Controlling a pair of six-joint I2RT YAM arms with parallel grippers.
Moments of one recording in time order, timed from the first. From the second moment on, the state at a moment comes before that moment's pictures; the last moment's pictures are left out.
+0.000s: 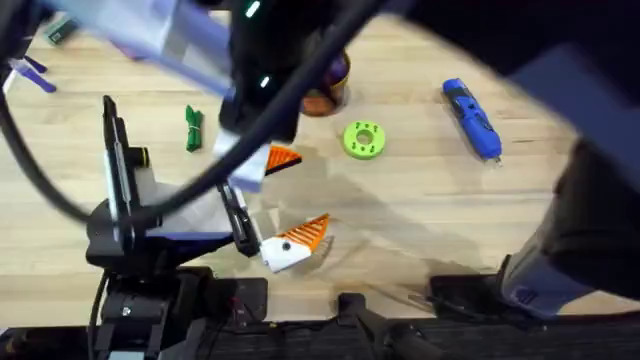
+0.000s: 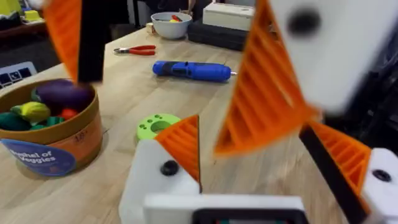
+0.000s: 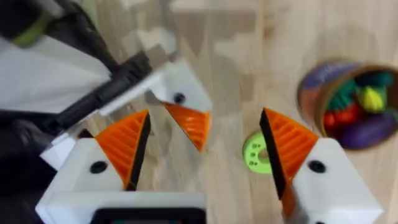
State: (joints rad) left arm -0.02 0.01 0.01 -0.12 1.13 0.05; right arm 1.02 1.99 2.25 -1.53 -0.02 -0.35
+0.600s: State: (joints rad) left arm -0.02 0.01 0.01 -0.12 1.13 0.05; right arm 0.80 1.66 1.90 -1.48 0.09 -0.03
